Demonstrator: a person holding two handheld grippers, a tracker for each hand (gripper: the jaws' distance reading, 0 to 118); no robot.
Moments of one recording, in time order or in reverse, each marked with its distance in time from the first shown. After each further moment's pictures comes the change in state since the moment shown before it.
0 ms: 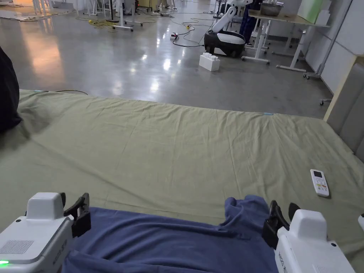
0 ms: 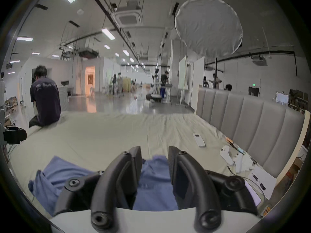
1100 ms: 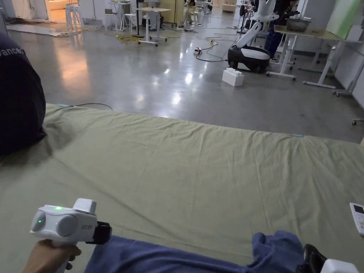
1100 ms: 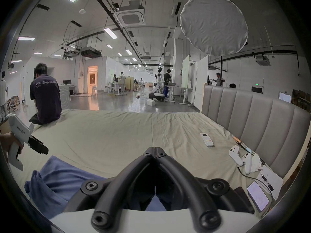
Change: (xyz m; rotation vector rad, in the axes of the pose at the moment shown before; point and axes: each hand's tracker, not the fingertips) left arm -0.052 -0.024 -0.226 -0.697 -0.132 -0.032; right arm -0.011 -0.021 -0.047 -0.054 0.021 0.024
